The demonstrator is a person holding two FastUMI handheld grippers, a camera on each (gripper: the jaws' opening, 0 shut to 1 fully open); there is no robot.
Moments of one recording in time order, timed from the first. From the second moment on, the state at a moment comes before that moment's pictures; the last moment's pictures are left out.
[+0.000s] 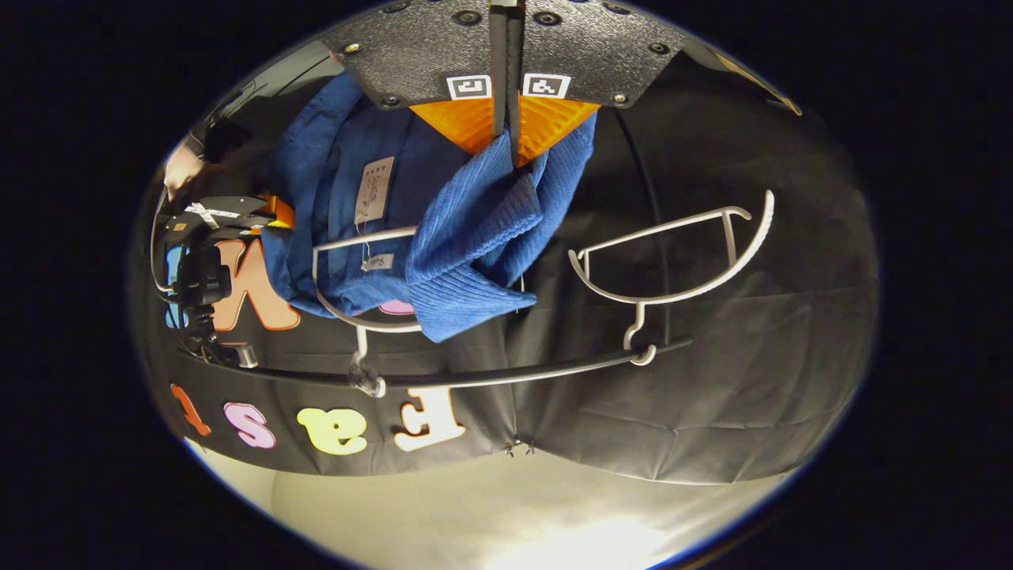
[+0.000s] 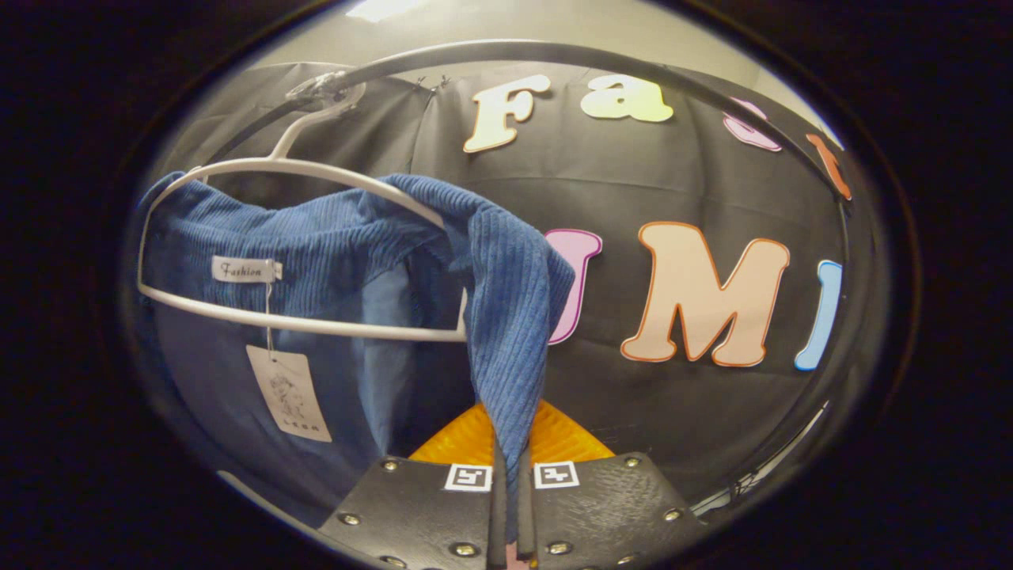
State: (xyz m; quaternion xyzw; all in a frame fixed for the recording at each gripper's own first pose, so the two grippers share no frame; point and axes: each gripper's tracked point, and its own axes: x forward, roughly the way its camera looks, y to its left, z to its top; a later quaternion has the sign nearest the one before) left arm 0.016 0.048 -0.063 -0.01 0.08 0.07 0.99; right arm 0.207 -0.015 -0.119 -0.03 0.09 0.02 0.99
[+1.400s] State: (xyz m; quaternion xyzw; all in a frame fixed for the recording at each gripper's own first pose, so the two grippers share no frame) left arm 0.022 0.139 -0.006 -0.03 0.02 0.14 0.99; right arm 0.292 -0.076 -0.081 0.03 0.03 -0.03 1.00
